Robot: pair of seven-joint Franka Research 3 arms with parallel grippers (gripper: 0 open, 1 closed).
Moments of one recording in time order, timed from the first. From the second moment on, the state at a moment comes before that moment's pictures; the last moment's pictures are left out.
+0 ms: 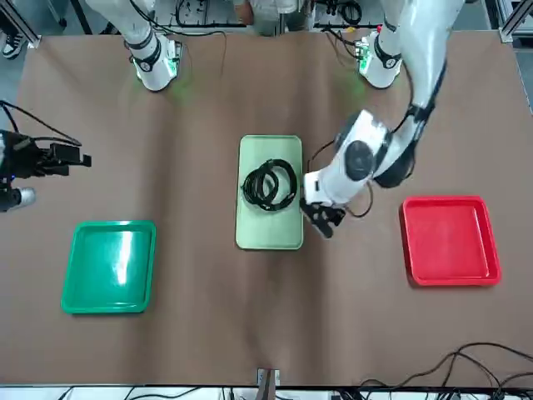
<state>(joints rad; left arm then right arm) -0.19 0.56 -0.43 -1.72 0.12 2.23 0.07 -0.06 0.24 -0.07 -1.45 0.38 1.31 -0.21</state>
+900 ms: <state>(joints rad) -0.29 0.73 -0.43 -1.73 0.15 2.38 -0.08 -0.04 0.28 -0.07 -1.52 0.50 1.26 -0.21</state>
